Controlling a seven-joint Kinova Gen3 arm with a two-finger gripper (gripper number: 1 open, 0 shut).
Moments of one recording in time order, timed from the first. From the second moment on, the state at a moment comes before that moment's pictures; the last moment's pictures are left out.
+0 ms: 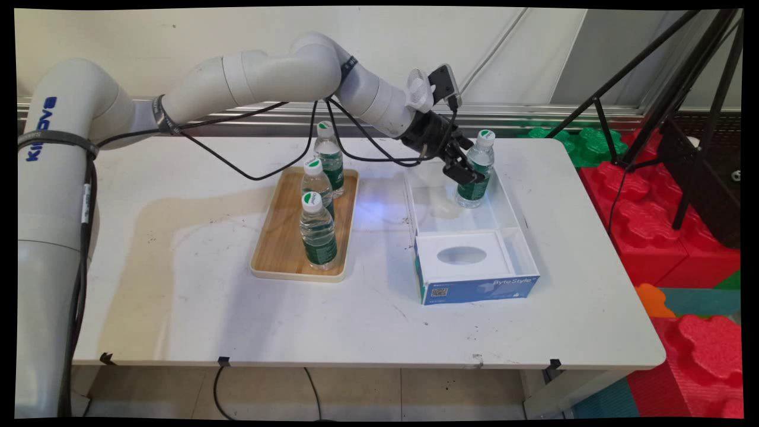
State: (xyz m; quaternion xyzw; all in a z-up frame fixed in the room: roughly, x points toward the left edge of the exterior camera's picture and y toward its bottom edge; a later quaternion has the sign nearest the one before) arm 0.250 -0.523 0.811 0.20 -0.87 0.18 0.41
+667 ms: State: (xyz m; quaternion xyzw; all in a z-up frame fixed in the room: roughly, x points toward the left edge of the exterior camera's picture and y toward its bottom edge) arm 0.245 -0.529 0.804 0.21 -0.87 0.17 0.41
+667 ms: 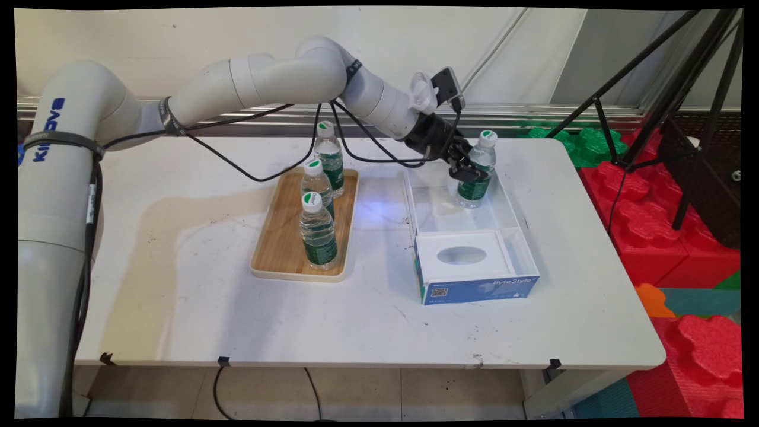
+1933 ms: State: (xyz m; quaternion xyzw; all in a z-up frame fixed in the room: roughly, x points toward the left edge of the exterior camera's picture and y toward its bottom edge) arm 0.261 -0.509 0.829 0.21 -0.87 0.17 0.42
